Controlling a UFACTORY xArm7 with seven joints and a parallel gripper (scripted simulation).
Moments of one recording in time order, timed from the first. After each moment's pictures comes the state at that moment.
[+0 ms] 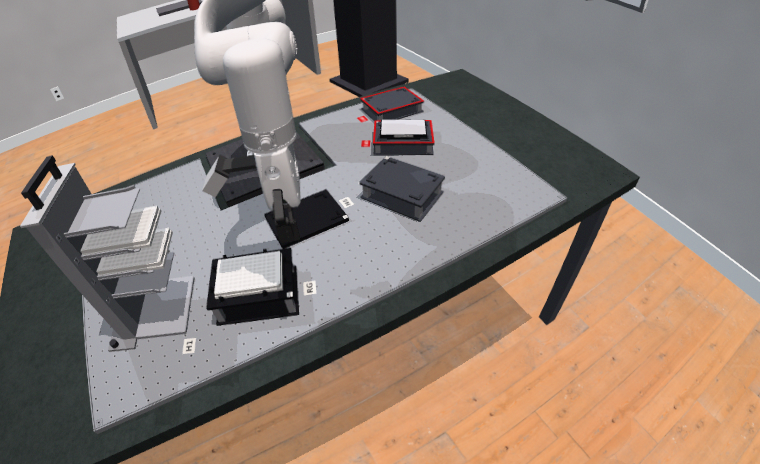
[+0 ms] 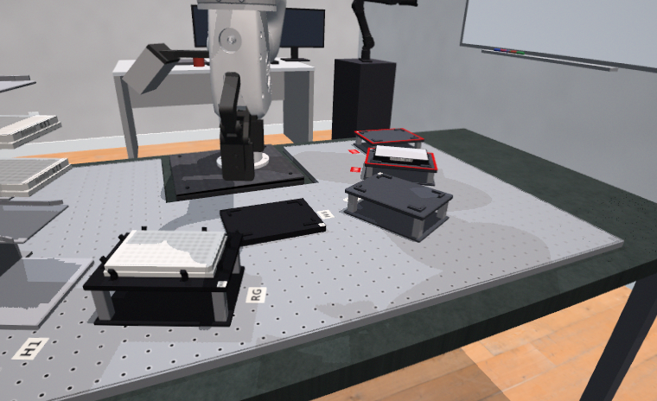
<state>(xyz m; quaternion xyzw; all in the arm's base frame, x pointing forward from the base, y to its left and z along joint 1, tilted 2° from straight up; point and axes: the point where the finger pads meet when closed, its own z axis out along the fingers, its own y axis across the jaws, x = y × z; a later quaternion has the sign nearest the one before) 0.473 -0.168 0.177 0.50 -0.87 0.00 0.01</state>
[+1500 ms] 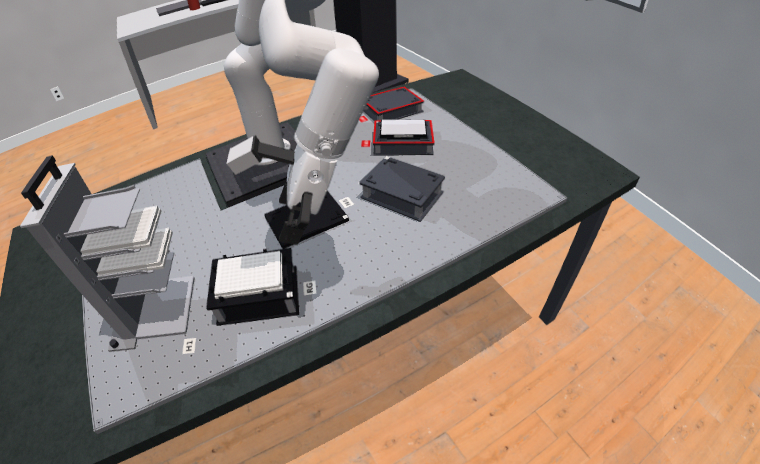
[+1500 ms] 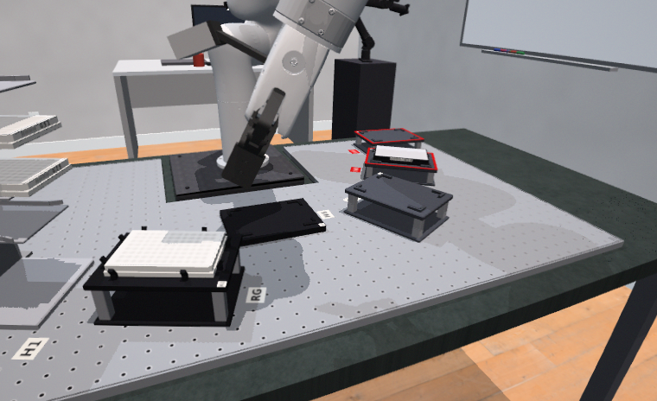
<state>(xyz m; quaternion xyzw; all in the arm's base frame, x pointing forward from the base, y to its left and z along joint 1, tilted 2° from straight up) 0.473 -0.168 0.173 0.49 -0.84 0.12 0.21</state>
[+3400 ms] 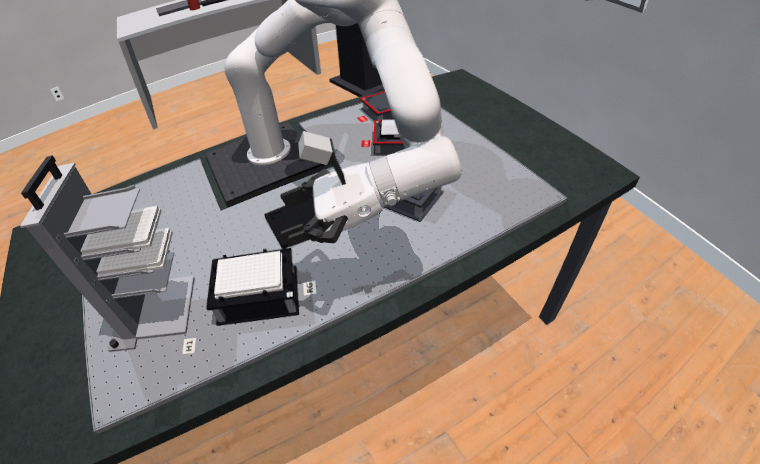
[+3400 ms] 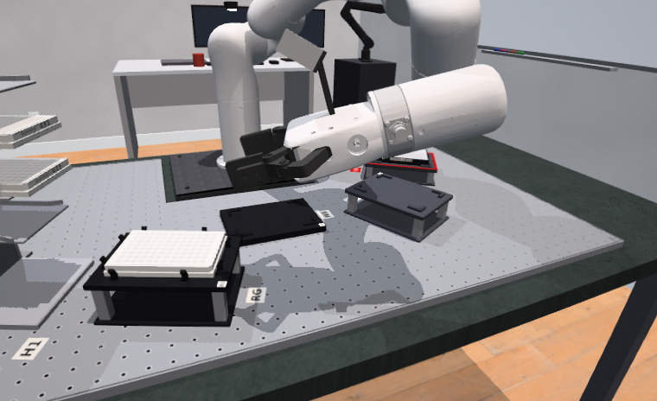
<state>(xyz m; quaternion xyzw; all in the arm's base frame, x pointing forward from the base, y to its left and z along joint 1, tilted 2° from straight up) 0.473 -0.168 0.173 0.40 -0.68 0.30 0.53</state>
